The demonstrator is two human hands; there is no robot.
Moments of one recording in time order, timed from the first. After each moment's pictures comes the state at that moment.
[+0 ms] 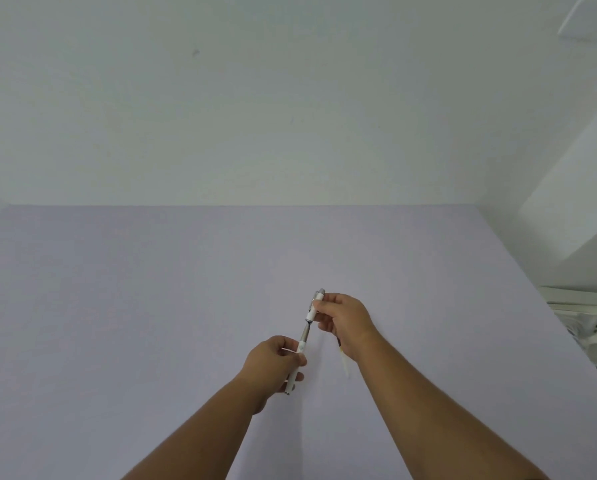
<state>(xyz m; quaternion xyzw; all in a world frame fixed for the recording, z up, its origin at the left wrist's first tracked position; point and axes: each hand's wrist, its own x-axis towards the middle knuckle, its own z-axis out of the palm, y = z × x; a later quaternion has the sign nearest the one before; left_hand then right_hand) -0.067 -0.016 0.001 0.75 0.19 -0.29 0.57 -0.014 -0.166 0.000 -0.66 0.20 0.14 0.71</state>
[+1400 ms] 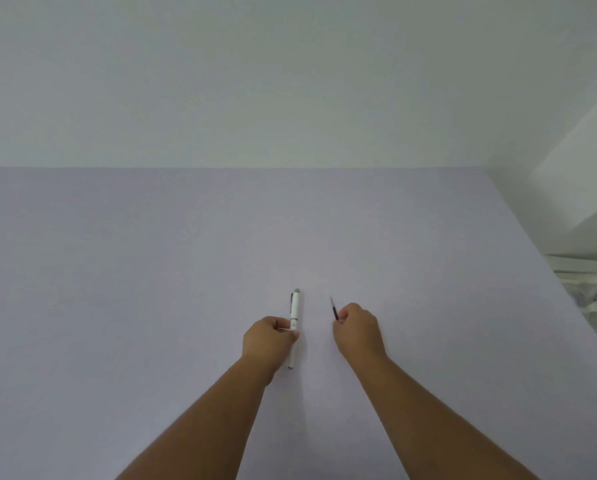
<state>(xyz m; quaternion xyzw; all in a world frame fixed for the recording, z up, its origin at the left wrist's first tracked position) -0.049 -0.027 -0.062 0.78 0.25 -0.22 0.53 -0.044 -0.181 -0.061 -0.91 0.24 0.13 0.31</state>
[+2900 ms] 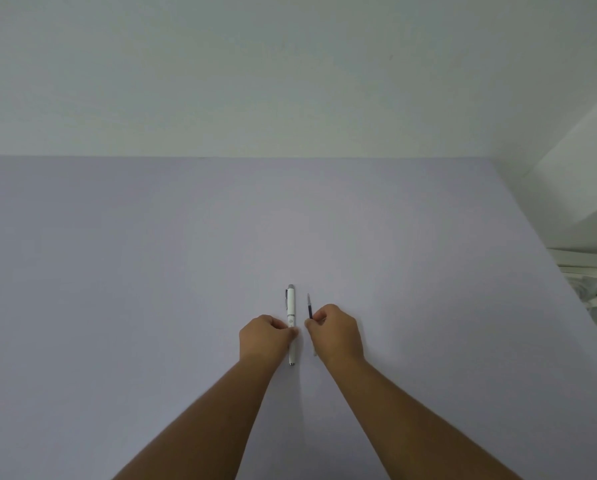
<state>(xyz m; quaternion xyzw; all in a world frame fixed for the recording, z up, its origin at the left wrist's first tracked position) -0.041 -0.034 -0.077 0.83 0.26 -0.21 0.44 -0.044 -0.154 -0.074 -0.89 0.23 0.14 0.38</state>
